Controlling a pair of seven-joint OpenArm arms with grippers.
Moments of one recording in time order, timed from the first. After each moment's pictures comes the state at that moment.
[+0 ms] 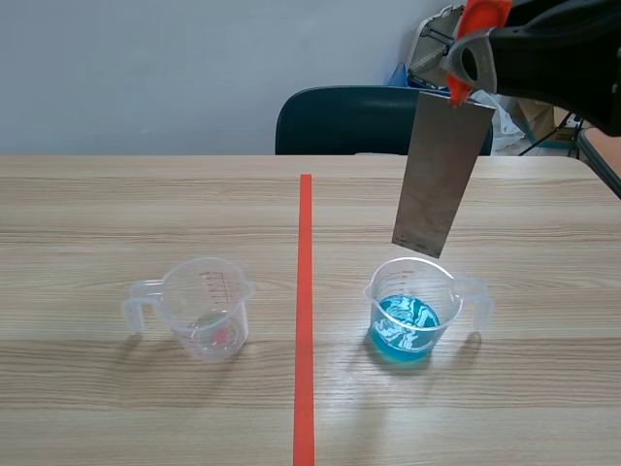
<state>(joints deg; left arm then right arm) 61.5 -62.9 -26.6 80.3 -8.0 -33.4 -74.9 -9.8 49.0 10.4 124.0 53.5 45.4 -28.2</state>
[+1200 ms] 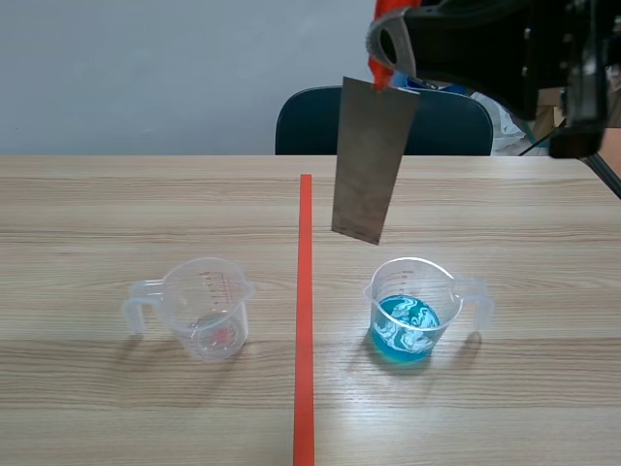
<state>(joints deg) 61.5 -62.9 -26.6 80.3 -8.0 -33.9 -74.3 2.7 41.6 -2.4 124.0 53.5 45.2 -33.7</state>
